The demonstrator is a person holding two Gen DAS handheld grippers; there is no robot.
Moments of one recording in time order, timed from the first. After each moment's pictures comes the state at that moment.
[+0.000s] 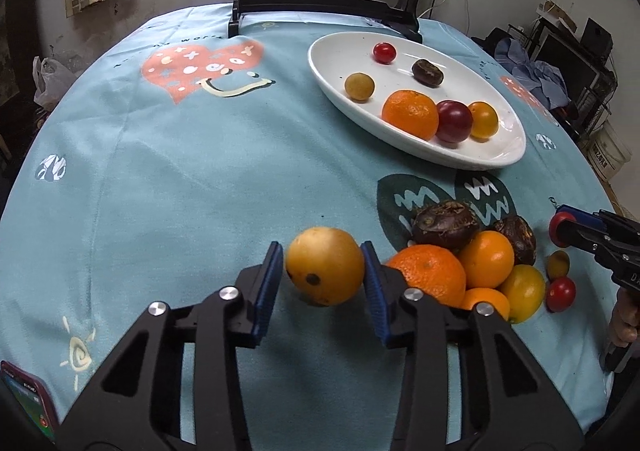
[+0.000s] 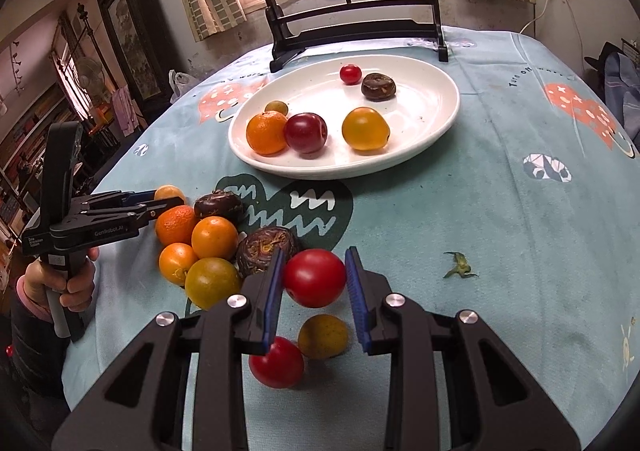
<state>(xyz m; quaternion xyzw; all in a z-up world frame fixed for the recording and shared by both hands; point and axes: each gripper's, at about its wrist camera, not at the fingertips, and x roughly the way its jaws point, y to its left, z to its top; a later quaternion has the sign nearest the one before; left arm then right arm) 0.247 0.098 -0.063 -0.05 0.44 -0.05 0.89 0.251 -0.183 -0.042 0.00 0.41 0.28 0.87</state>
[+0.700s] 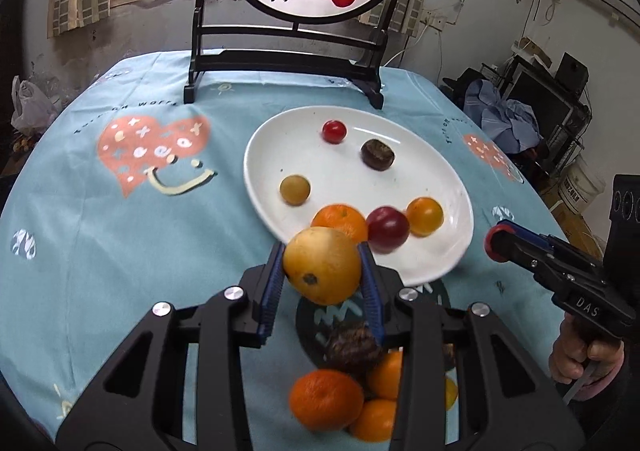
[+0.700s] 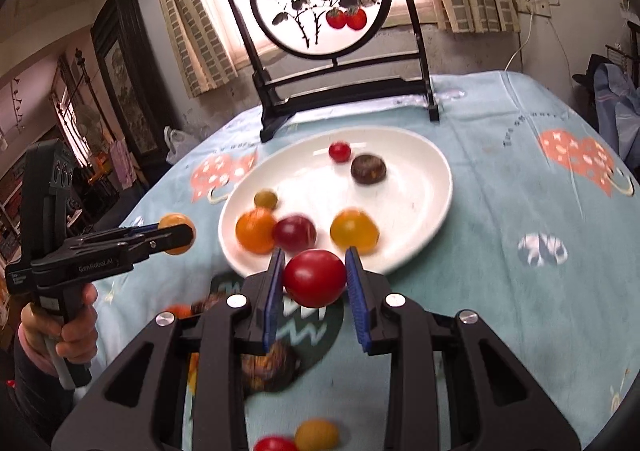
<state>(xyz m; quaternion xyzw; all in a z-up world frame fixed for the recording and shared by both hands) 0.303 0.065 -0.005 -0.08 0.38 -0.09 0.92 0.305 -0.176 -0.008 0.05 0.32 0.27 0.91</state>
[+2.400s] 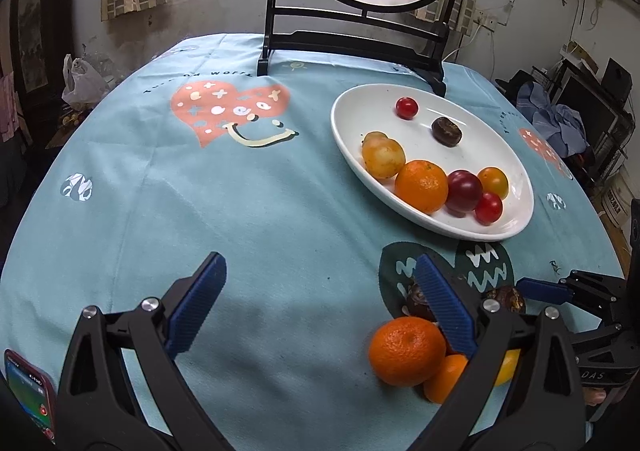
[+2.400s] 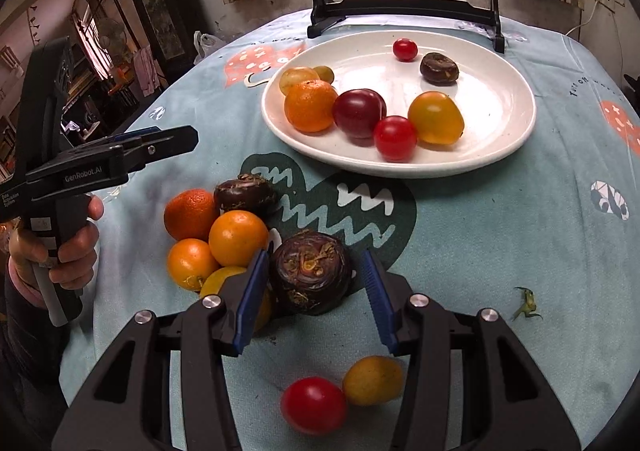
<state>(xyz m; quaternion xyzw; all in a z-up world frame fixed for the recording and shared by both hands) 0.260 0.099 -0.031 -0.08 0.40 0.01 0.91 0.269 -0.138 -0.056 -0.04 0.44 0.33 0.83</state>
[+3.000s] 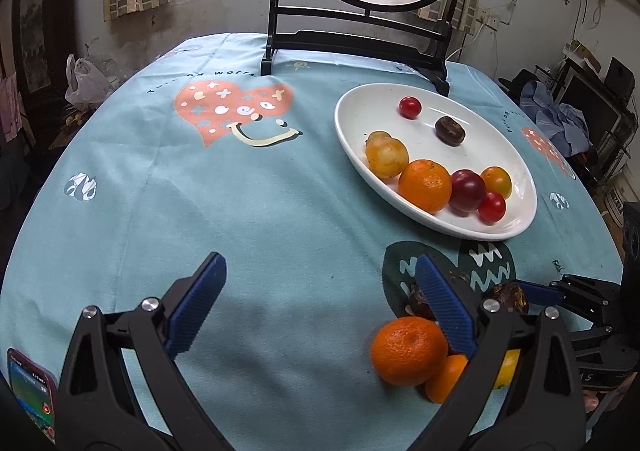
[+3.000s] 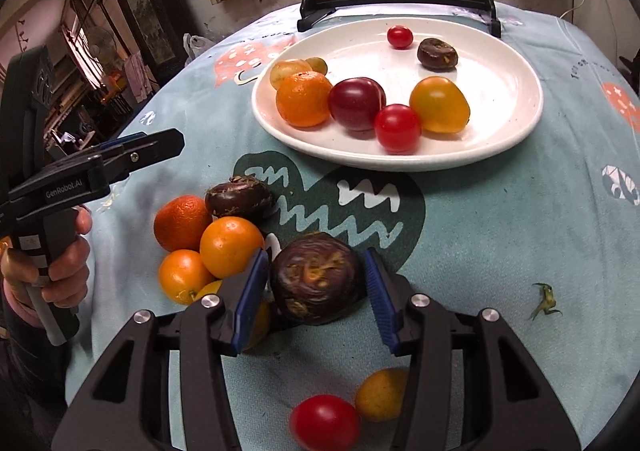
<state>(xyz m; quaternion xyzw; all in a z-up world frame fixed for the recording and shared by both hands) 0.260 0.100 -0.031 -0.07 0.40 0.02 0.91 0.273 -0.128 -0.063 -0.03 0.45 0.31 0.83</state>
